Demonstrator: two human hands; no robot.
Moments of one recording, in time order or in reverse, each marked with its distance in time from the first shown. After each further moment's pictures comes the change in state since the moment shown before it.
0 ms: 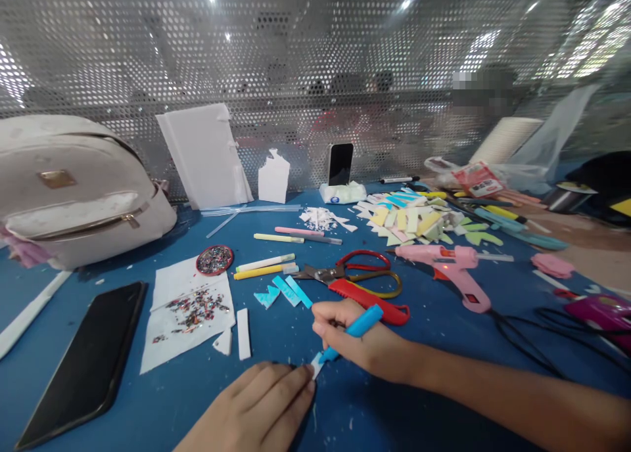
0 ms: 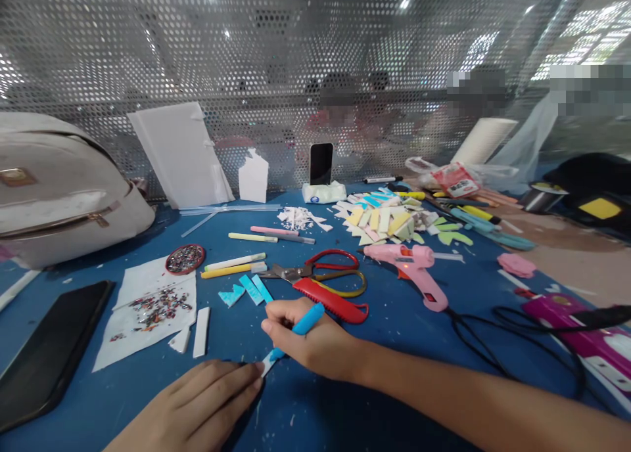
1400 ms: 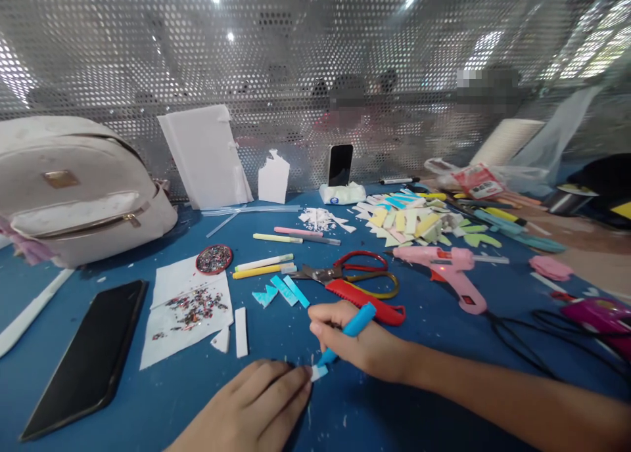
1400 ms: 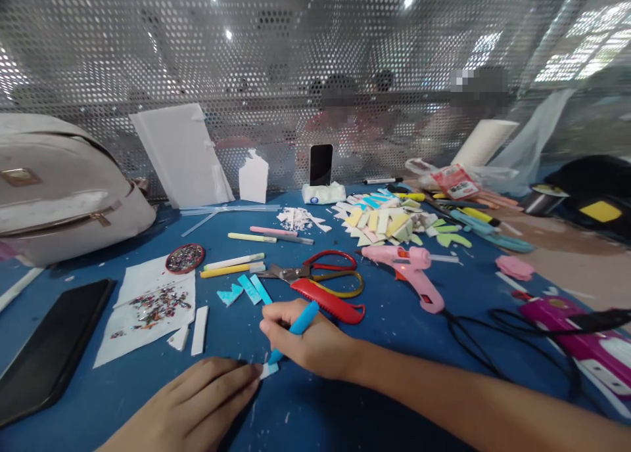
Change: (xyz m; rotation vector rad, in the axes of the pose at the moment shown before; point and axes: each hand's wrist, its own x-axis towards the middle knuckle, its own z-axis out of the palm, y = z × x) left_hand 0.005 0.001 -0.006 -0.024 -0.047 -0.003; right_hand 0.000 0.000 -0.001 -0.006 -0.062 -0.038
